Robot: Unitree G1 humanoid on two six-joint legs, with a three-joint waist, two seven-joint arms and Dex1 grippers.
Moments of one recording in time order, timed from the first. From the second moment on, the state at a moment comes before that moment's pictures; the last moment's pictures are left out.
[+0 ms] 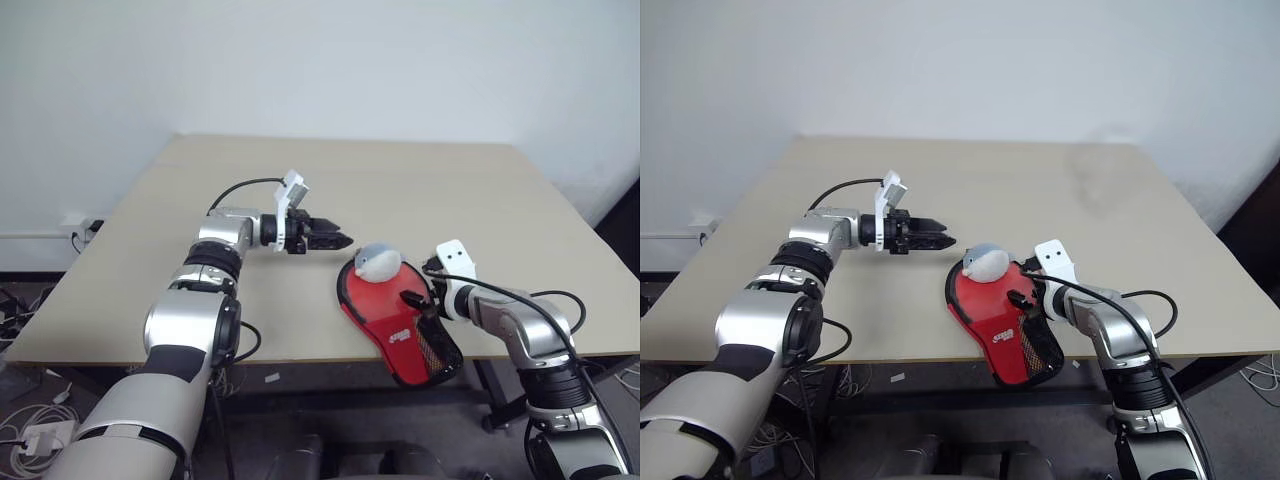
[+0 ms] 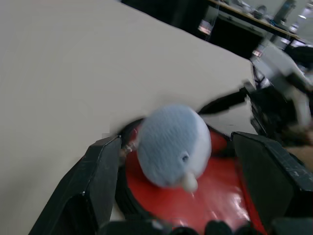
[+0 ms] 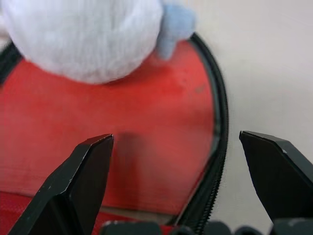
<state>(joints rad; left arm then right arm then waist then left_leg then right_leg) -1.12 0.34 0.00 1.15 -0.05 0.38 -1.43 -0.43 -0.37 0.06 -0.16 0.26 1.13 0.41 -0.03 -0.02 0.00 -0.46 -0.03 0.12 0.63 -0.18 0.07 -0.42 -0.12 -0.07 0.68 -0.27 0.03</state>
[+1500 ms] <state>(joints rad) -0.75 0.15 -0.28 0.64 -0.05 0.41 -1.12 -0.62 -0.18 -0.01 0.14 0.34 1.04 0.37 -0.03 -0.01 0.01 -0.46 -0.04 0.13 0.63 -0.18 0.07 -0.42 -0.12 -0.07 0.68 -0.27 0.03</state>
